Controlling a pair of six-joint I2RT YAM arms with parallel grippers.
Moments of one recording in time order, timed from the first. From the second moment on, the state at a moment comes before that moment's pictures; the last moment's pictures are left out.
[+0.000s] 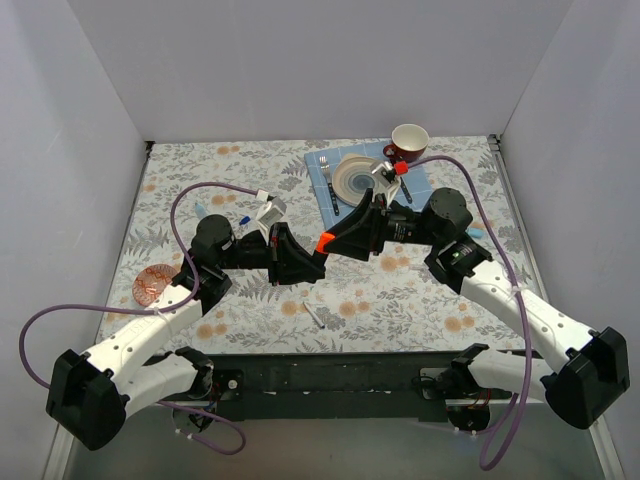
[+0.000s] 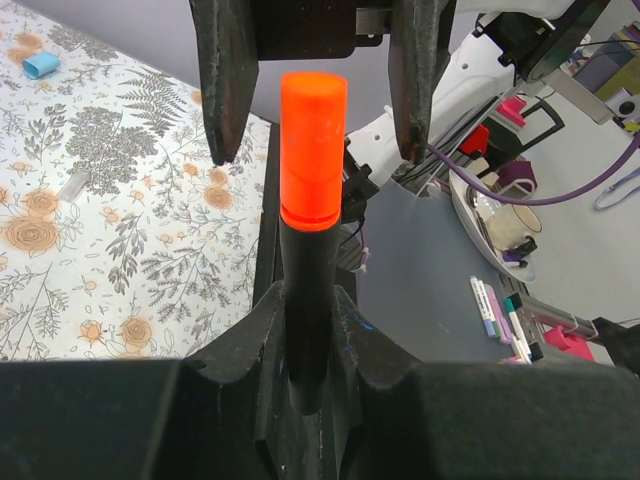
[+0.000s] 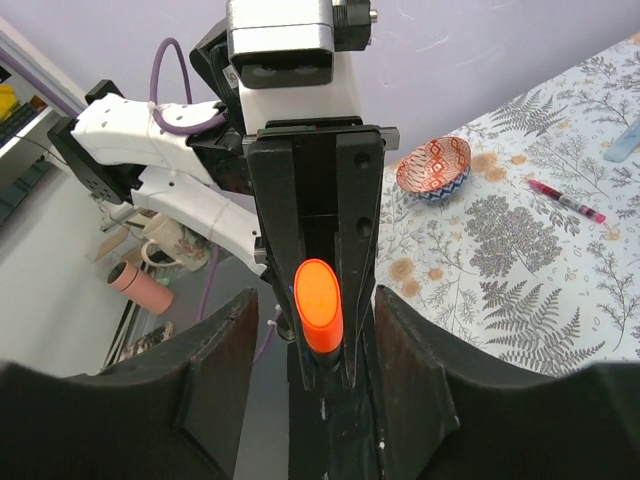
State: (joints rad) left arm -0.56 1.00 0.68 0.39 1.01 -0.56; right arm 0.66 1.11 0.90 0.36 -0.86 0.68
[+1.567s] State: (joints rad) left arm -0.45 1.25 0.76 0.31 1.19 -0.52; right arm 0.82 1.08 0.49 0.85 -0.31 0.72
